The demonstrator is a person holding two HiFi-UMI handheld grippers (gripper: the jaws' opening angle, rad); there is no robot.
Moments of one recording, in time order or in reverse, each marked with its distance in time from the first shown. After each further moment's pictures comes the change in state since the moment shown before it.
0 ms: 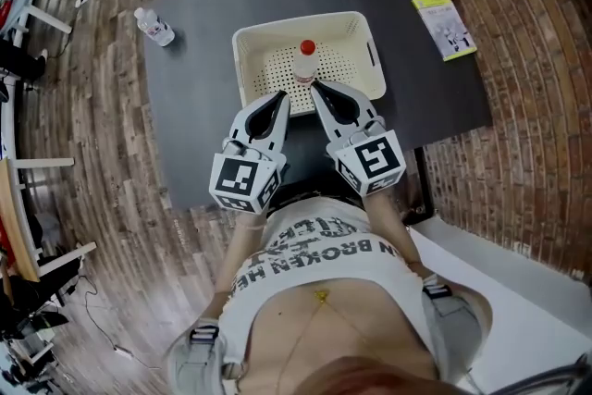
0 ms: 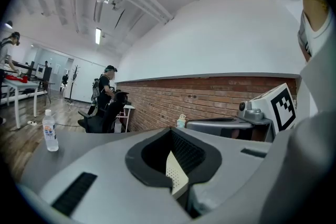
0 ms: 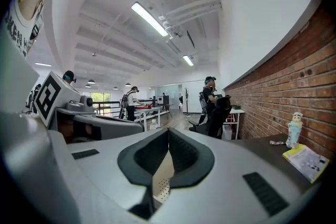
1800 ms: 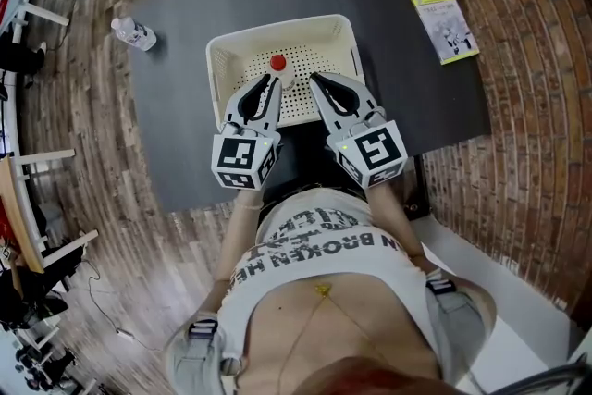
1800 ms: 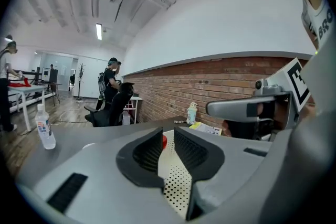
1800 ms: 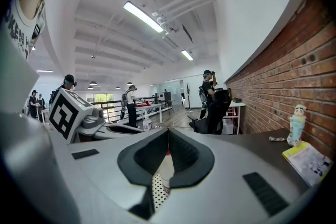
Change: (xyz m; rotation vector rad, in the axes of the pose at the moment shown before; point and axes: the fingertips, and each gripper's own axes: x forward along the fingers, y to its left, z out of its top) left arm 0.111 0.023 -0.039 0.022 0.114 0.105; right arm 0.016 -0.098 -0.019 0.043 0.052 0.047
